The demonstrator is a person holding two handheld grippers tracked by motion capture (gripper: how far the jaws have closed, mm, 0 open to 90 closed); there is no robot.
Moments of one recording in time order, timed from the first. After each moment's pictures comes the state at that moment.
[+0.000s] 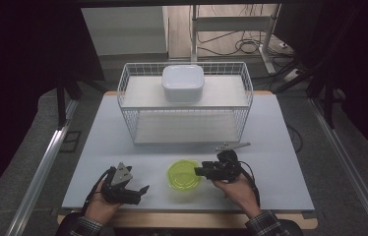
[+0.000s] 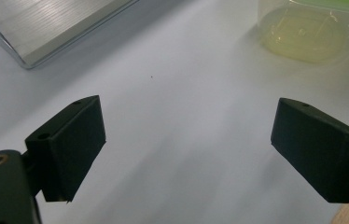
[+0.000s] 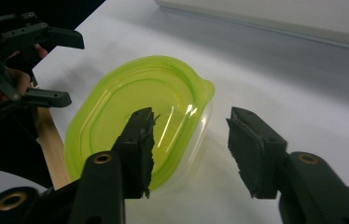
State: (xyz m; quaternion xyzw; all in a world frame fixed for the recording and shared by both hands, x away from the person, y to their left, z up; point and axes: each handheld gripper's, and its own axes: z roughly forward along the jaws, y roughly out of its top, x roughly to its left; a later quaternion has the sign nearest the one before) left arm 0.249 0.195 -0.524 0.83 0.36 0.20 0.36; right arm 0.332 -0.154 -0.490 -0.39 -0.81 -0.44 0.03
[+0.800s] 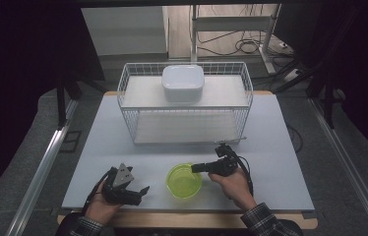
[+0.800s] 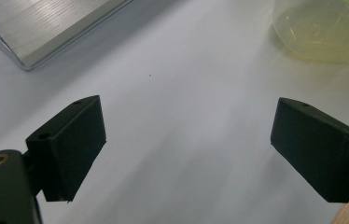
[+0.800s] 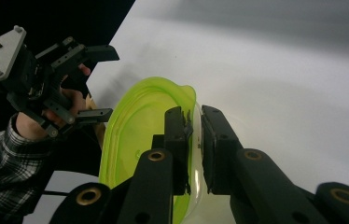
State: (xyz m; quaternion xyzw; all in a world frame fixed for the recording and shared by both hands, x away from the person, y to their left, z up) left arm 0.247 0.193 -0.525 0.84 0.35 0.21 0.36; right arm 0.352 -0.149 -0.497 -0.42 -0.77 -0.44 0.17
